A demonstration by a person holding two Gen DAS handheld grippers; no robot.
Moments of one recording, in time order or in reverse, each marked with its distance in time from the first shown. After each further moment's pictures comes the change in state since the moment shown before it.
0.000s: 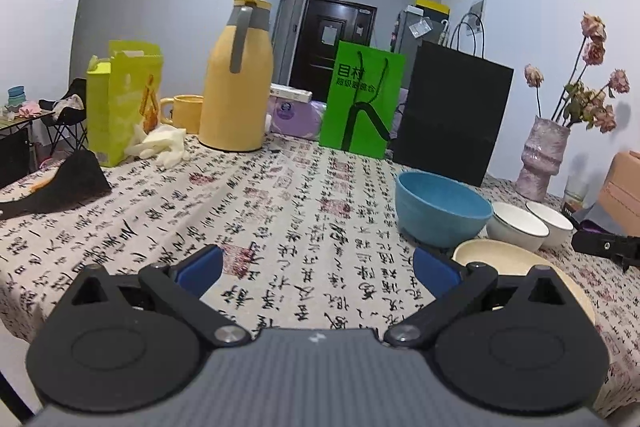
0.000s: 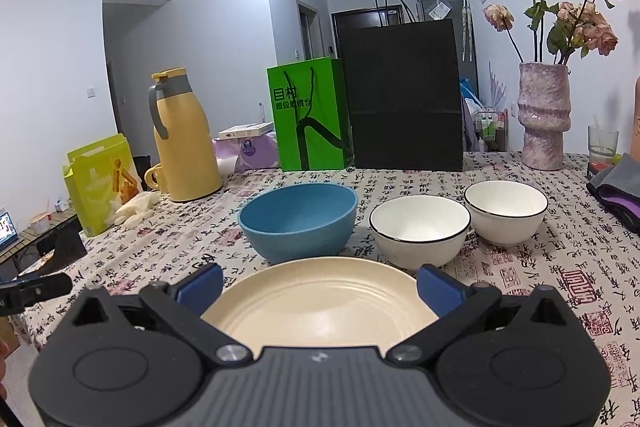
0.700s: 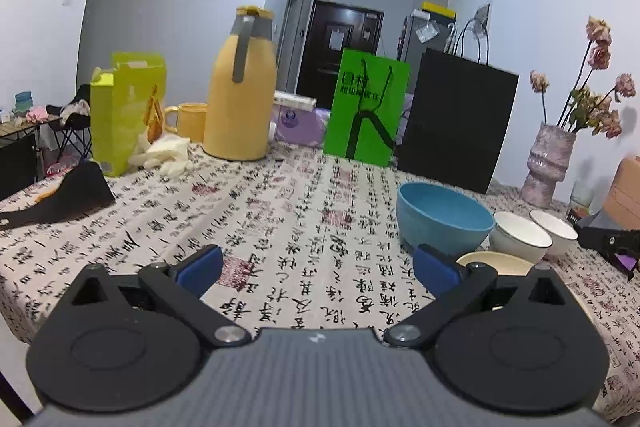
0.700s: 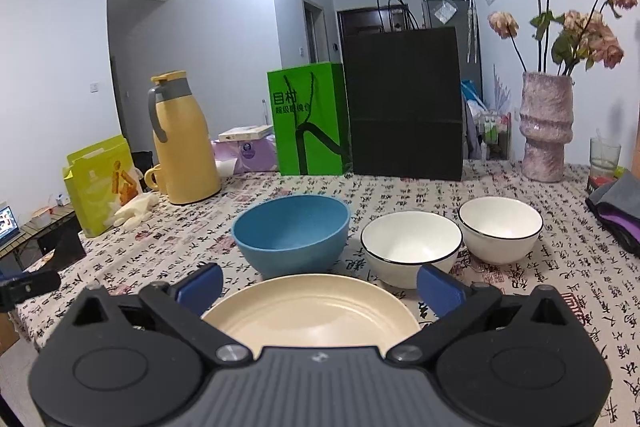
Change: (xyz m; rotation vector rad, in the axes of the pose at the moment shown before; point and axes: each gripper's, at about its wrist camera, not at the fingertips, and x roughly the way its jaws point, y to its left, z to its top) left arm 0.007 -0.011 0.009 0.001 0.002 0.024; right arm 0.010 -0.016 0.021 -0.015 0.032 0.005
